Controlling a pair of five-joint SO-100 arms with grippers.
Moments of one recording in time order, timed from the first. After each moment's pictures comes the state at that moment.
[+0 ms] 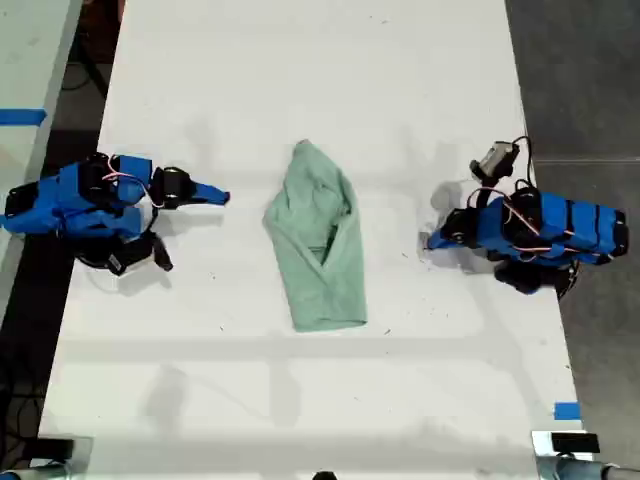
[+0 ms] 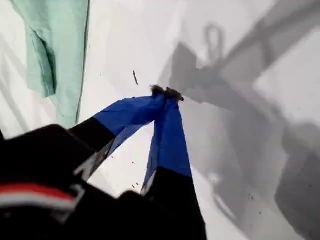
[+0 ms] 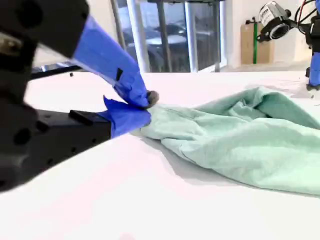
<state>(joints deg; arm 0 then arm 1) -18.1 206.3 182.8 49.7 14.4 11.8 200.8 173.8 81.3 -0.3</state>
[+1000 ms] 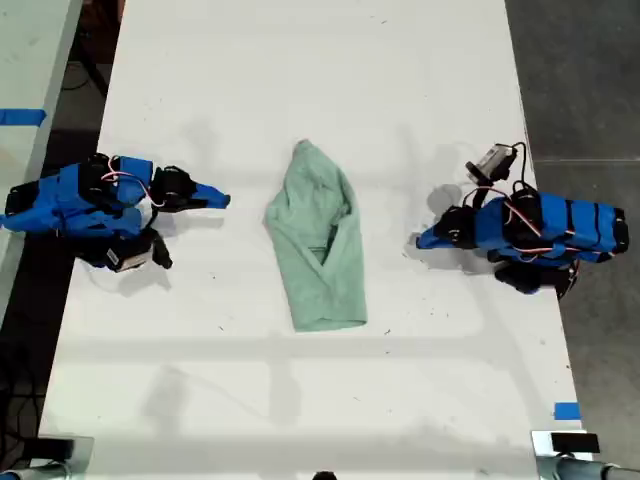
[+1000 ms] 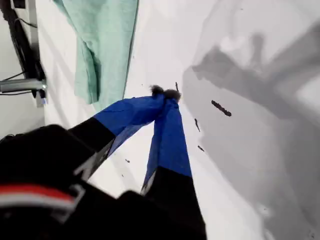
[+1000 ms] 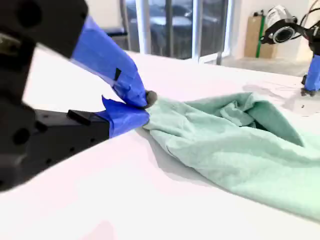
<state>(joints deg) -16.3 206.3 182.2 49.1 2.1 9.1 200.8 174.5 71.9 5.4</state>
